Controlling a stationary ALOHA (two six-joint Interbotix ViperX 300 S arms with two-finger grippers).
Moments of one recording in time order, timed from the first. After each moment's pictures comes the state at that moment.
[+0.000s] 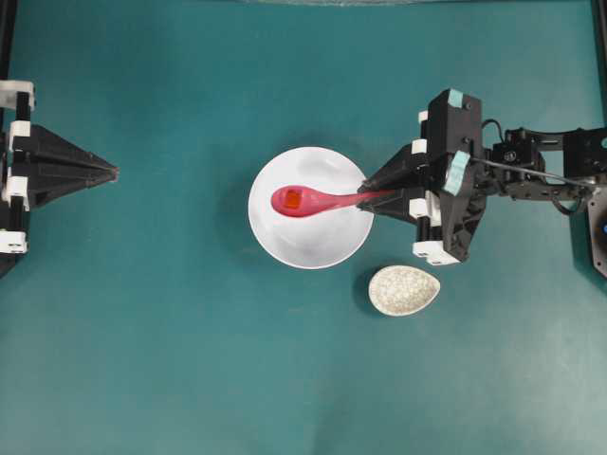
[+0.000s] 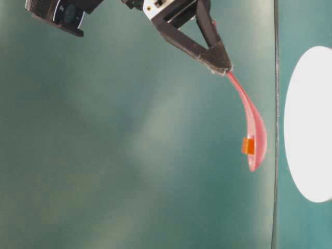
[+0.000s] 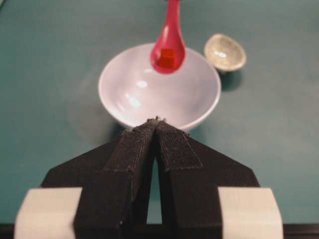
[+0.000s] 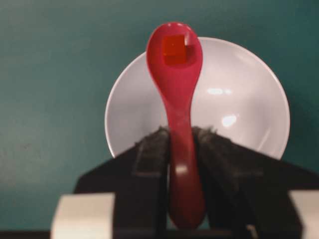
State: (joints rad) left arm 0.05 -0.99 1.14 0.01 0.14 0.01; right arm -0.04 -0.29 0.82 0.25 0.01 -0.07
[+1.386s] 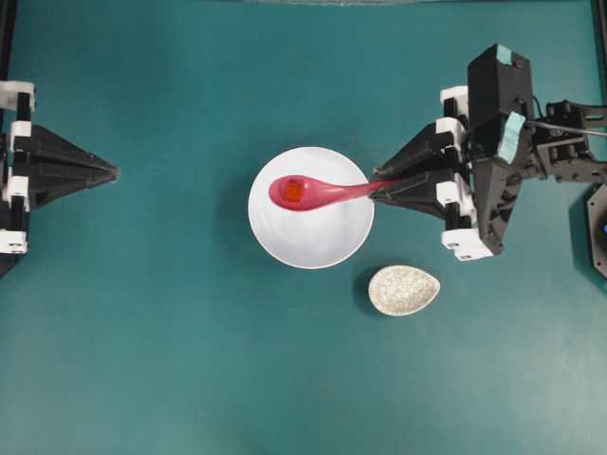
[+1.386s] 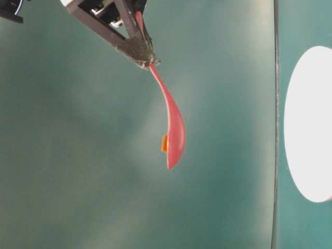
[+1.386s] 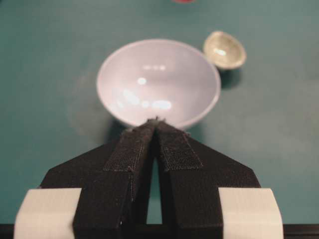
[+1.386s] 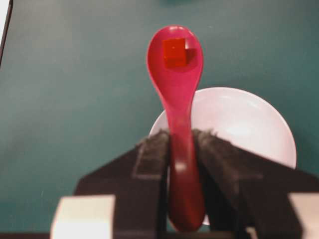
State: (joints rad) left arm 0.05 -0.99 1.14 0.01 0.15 -0.02; right arm -0.04 -0.43 0.72 0.26 0.19 -0.03
